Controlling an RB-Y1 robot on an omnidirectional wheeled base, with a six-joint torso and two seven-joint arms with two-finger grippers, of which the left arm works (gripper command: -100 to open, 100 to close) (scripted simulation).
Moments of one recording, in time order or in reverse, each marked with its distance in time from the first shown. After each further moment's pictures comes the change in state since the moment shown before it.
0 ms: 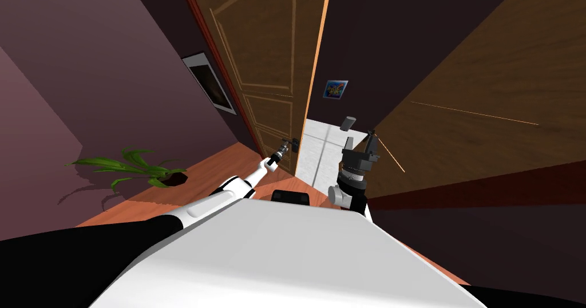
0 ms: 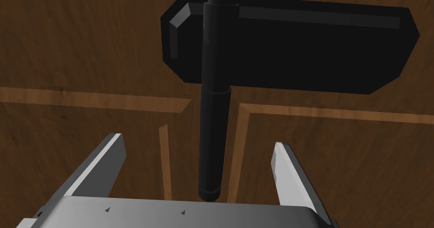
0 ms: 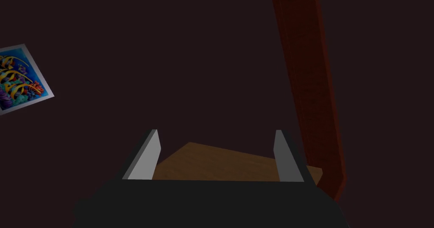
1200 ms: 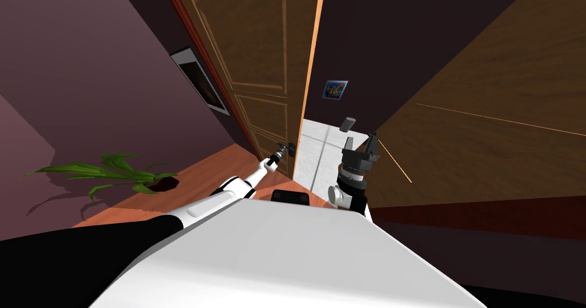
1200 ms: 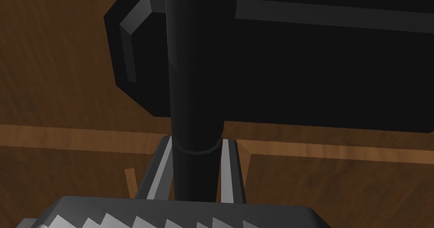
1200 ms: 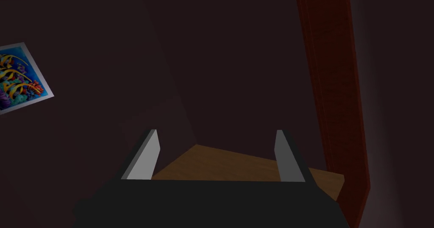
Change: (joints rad) arm 0.001 -0.009 0.023 0.027 0.004 -0.002 -0.018
